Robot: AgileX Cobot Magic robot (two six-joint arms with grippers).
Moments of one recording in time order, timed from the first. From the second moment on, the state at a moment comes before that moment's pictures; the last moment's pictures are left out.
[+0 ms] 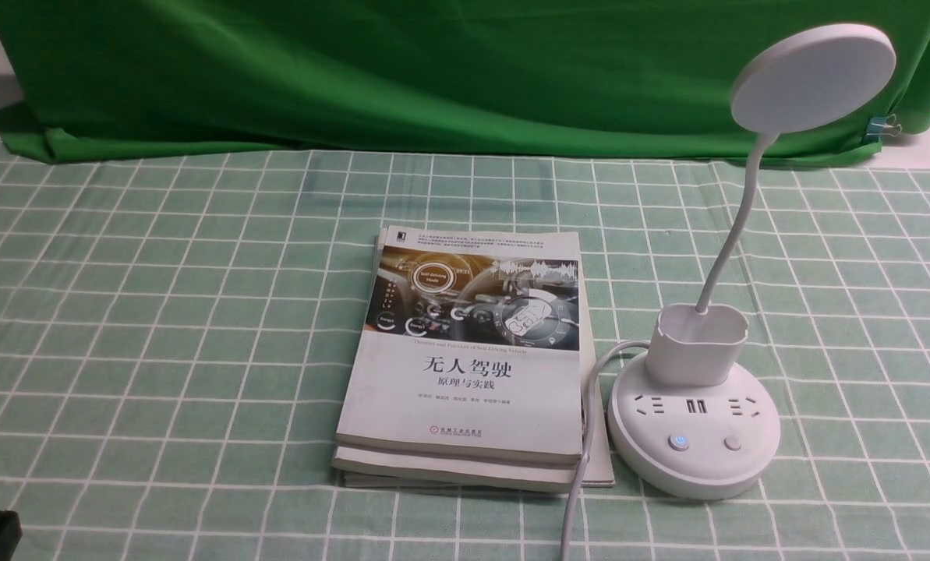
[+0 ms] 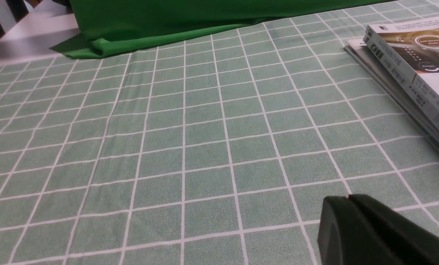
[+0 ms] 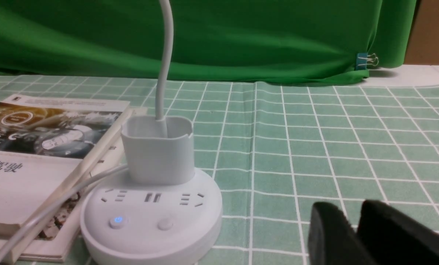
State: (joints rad) right arm 0.08 0.00 0.01 0.00 0.24 -0.05; left arm 0.02 0.00 0.01 -0.16 0.31 0.39
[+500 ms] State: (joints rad) right arm 0.08 0.00 0.01 0.00 0.24 -0.05; left arm 0.02 0.00 0.01 -0.16 0.31 0.39
